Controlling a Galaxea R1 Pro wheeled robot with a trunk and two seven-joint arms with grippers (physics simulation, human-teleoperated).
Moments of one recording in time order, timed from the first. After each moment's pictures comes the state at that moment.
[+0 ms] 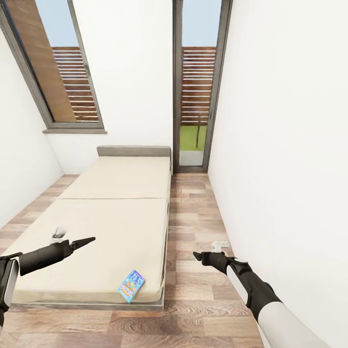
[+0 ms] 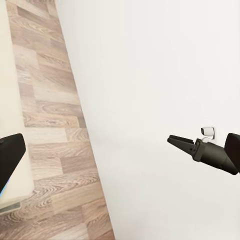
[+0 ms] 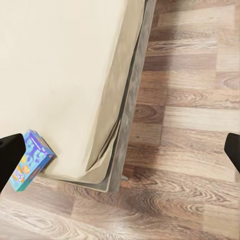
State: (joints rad) left arm -0.51 0.29 0.52 -1.15 -0.03 0.87 -1.29; right arm -0.64 -0.01 0.18 -0.67 -0.28 0.30 0.23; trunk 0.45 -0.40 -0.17
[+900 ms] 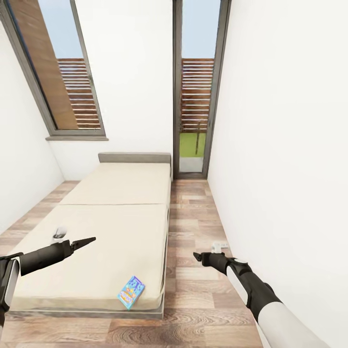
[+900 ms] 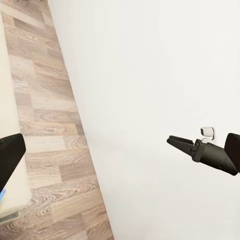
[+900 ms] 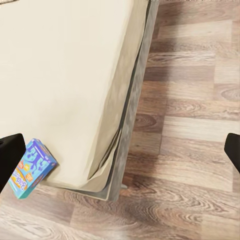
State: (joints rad) left arm -0.51 0.29 0.51 -1.15 -0.03 0.87 -1.29; right arm -0.64 -0.01 0.18 -0.66 -0.27 0.30 0.23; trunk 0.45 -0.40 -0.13
